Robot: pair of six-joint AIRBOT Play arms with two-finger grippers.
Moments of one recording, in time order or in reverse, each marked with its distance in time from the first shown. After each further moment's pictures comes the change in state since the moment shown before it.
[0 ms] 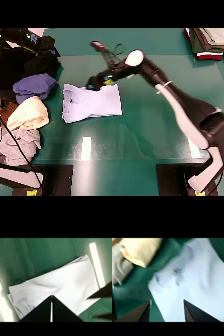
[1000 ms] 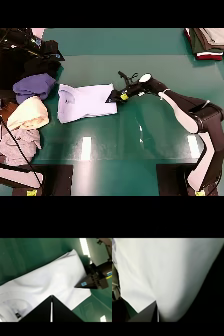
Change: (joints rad) left arm 0.000 0.000 -0.062 -0.075 0.005 0.023; right arm -0.131 -0.179 -0.271 0.231 0.020 0.068
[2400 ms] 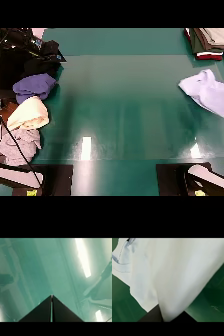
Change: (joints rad) left arm 0.000 0.000 0.000 -0.042 -0.030 -0.003; right arm -1.365 0.817 -0.611 -0.417 -0.154 0.032
